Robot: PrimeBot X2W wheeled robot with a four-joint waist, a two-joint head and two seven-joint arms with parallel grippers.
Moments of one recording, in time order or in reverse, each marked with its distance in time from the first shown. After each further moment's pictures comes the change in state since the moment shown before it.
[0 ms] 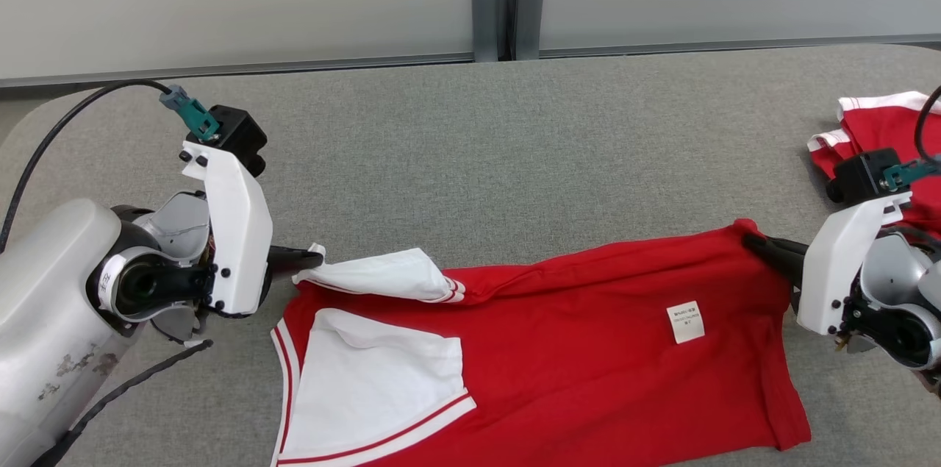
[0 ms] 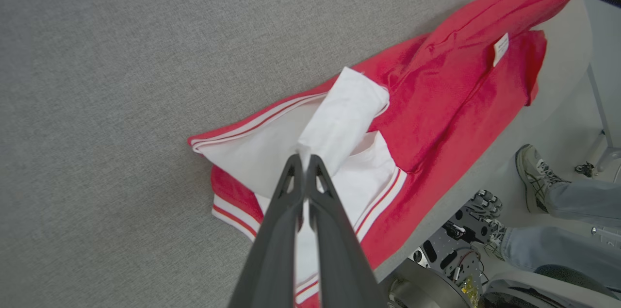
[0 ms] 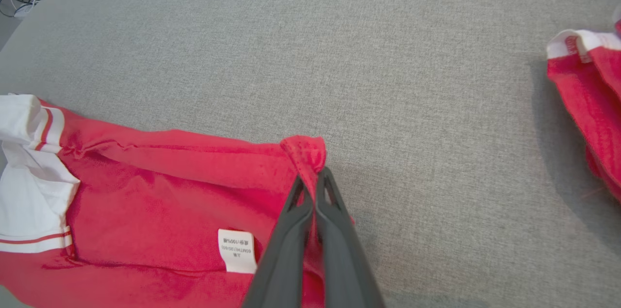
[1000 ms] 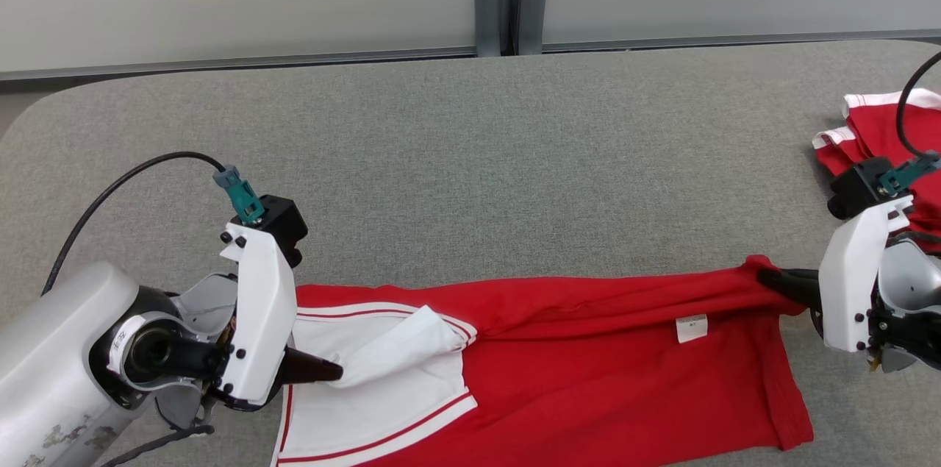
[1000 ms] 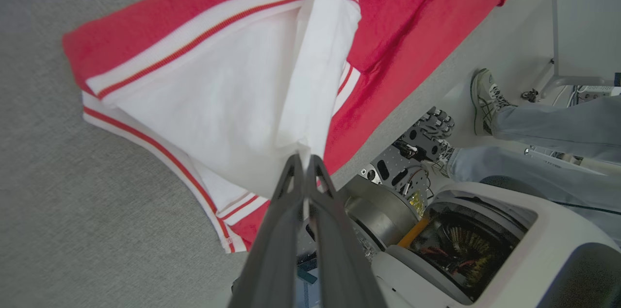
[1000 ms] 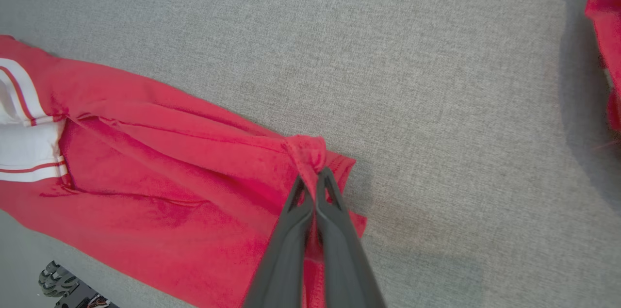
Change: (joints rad) left arm 0.106 0.086 -0.042 -0.244 -0.129 0.104 0.184; right arm -0.097 -0.128 0.199 -0.088 0.126 0.000 0.141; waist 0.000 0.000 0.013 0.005
